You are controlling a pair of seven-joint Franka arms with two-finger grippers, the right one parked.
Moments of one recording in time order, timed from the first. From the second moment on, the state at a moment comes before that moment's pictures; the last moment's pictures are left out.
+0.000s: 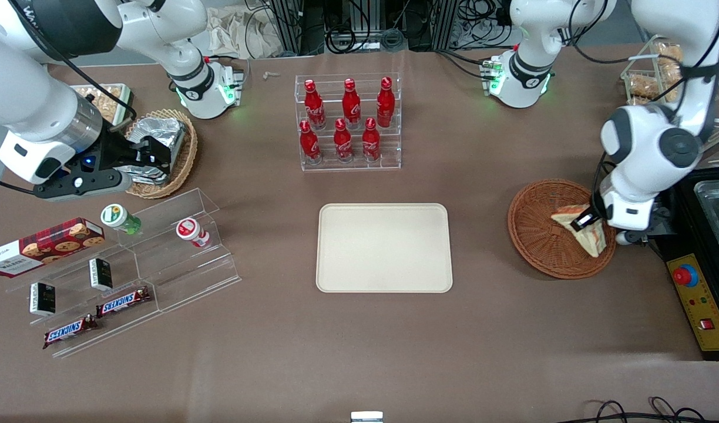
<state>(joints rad) 0.04 0.06 0.01 -2.25 0.03 2.31 -0.53</state>
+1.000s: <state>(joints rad) -0.04 0.13 -0.38 -1.76 -0.03 1.78 -0.45</state>
